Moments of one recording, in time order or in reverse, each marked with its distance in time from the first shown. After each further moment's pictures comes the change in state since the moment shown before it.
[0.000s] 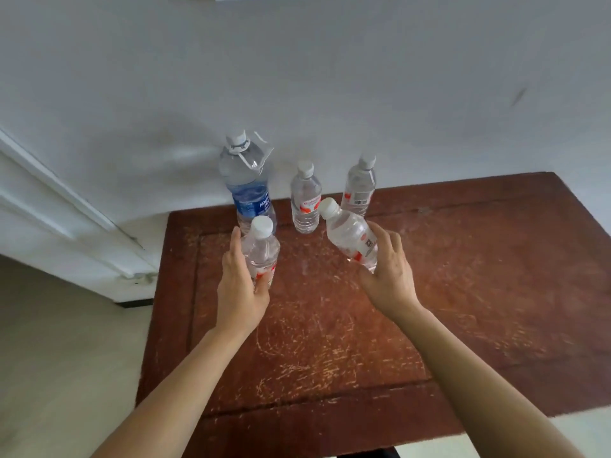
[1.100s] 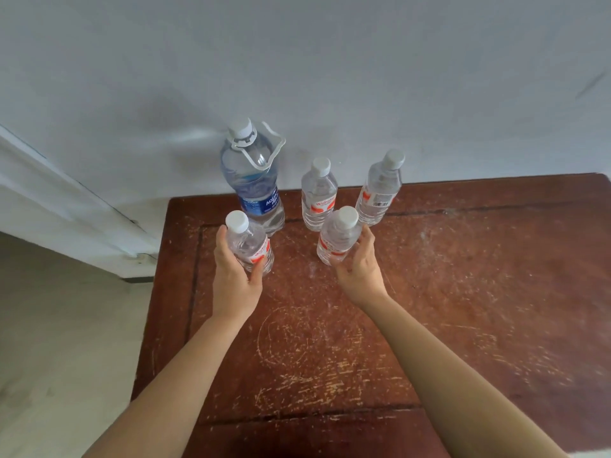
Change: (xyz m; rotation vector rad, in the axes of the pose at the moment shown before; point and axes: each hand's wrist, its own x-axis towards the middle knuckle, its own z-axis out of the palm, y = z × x) left_hand 0.046 -0.057 0.031 0.026 0.079 -0.165; right_hand 0.056 0.010 0.088 0.207 -0.250 0.210
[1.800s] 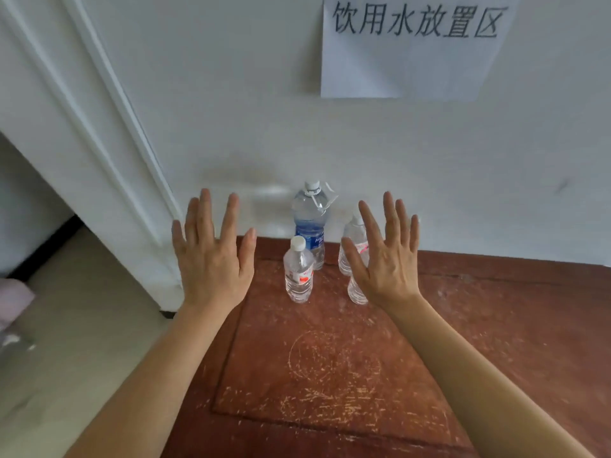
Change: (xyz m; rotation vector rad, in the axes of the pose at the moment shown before) left_hand -0.041 0.091 -0.184 0.635 0.425 0.291; right_hand -0.061 -0.130 -0.063 -0.504 0.416 -0.676
